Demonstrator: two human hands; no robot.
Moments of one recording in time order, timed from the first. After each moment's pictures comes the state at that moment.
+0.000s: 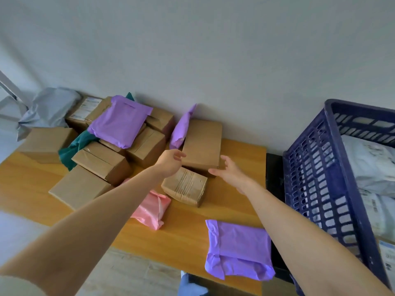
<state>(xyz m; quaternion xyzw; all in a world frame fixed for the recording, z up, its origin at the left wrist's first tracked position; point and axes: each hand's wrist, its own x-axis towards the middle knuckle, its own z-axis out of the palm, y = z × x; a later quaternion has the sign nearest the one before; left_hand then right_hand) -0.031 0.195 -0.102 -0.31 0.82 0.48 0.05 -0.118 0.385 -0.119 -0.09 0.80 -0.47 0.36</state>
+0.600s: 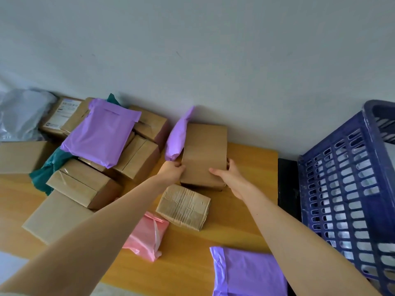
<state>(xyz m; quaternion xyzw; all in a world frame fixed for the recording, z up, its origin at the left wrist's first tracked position) -0.109 0.165 -0.162 -0.38 0.76 0.51 0.10 -0.196 0.338 -0.181 0.05 0.75 -0.54 0.38</state>
